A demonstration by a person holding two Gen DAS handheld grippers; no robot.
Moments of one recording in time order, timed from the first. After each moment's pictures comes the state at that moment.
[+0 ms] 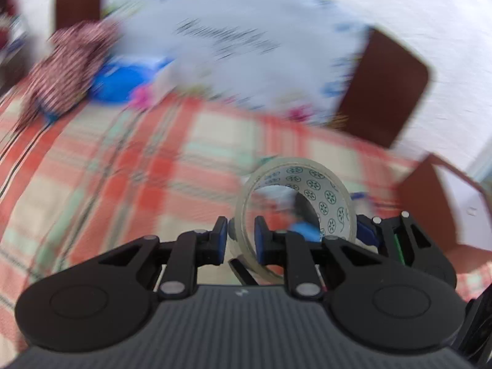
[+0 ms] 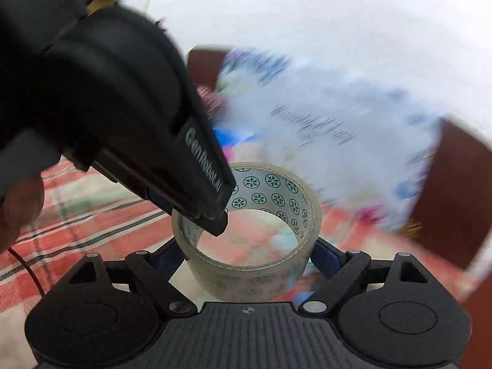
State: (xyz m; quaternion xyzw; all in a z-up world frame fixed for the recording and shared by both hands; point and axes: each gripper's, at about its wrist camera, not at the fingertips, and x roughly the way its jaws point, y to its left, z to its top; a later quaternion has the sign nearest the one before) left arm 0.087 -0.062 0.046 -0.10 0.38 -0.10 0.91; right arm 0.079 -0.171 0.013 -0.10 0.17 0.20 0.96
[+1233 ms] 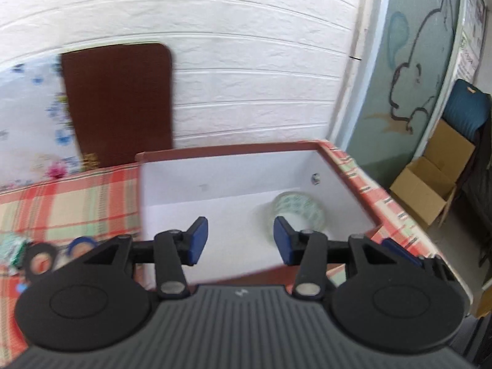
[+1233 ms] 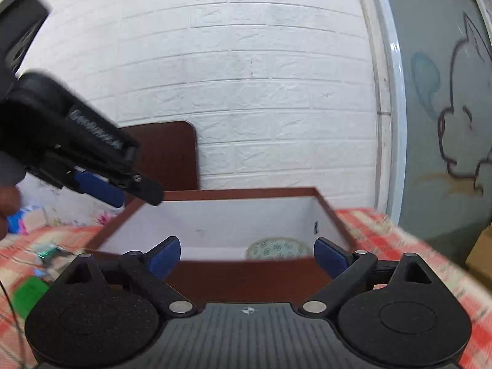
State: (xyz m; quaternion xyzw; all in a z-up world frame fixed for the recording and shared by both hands) left arm 0.027 -0.377 0.099 0.04 0.31 -0.27 0.91; right arm -0.093 -0.505 -0.002 0.10 0.10 -0.10 0.98
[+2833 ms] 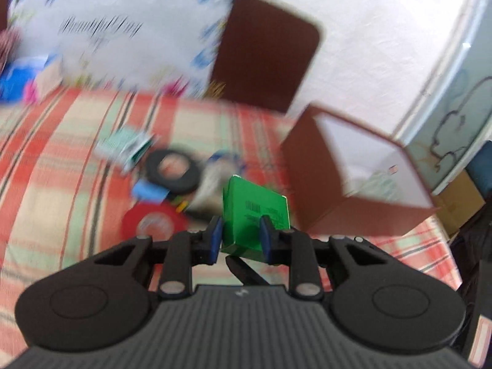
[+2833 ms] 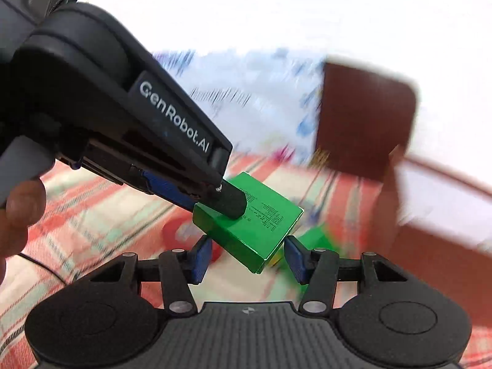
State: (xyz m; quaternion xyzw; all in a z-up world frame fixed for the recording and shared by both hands) left arm 0.037 -0.174 0.058 -0.08 0.36 -0.22 0.90; right arm -0.019 -0.323 0.007 -0.07 0.19 0.14 0.97
